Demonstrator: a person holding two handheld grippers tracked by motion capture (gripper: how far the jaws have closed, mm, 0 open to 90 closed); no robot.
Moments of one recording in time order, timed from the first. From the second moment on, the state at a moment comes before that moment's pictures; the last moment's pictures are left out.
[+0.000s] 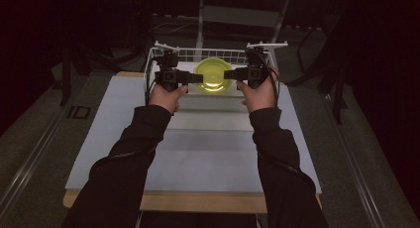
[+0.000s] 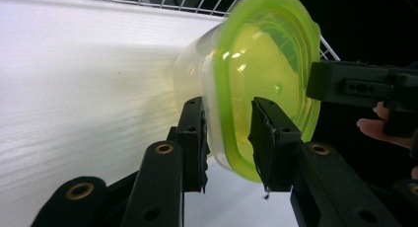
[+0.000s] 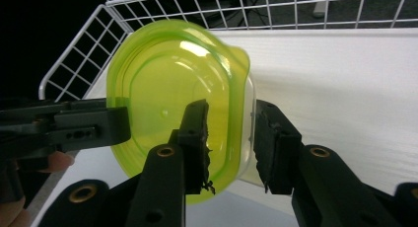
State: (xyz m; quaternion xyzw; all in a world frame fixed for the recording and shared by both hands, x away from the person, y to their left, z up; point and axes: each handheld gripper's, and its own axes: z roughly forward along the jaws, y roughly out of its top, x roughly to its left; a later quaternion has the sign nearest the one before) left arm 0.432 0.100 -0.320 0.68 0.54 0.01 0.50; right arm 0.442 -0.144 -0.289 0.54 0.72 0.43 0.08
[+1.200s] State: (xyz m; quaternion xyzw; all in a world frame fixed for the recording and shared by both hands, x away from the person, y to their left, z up) left arm 0.377 0.130 -0.338 0.69 0.44 0.08 0.58; right arm 0.410 -0.130 -0.305 0.47 0.76 0.43 0.10
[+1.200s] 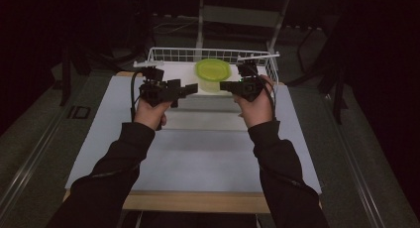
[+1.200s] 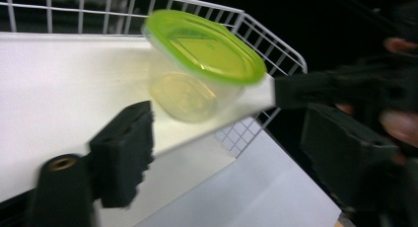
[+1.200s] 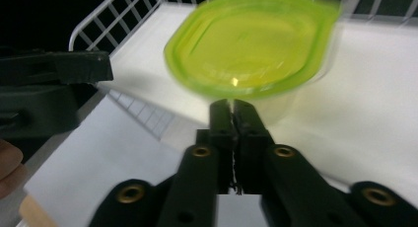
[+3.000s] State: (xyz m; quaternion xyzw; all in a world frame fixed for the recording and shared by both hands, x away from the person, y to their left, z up) left arm 0.274 0.131 -0.448 0.75 0.31 0.08 0.58; right arm 0.353 -0.124 -0.380 0.39 0.80 0.44 0.13
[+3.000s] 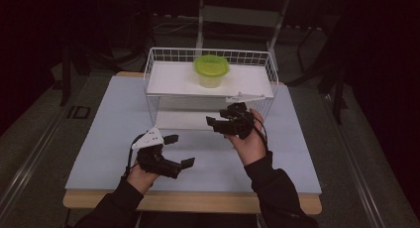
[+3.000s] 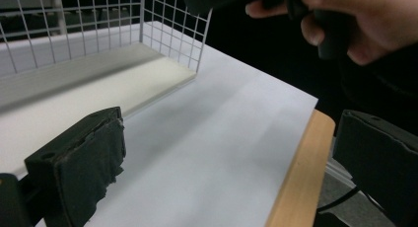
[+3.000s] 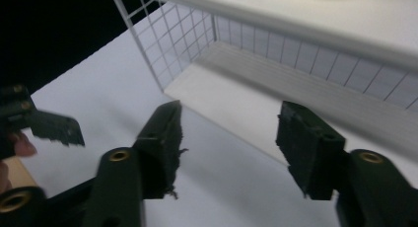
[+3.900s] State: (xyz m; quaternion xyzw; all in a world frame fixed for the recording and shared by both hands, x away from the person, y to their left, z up) left arm 0.270 0.141 -0.477 0.76 0.31 0.08 0.57; right arm 0.322 -0.177 -0.469 0.39 0.82 0.41 0.13
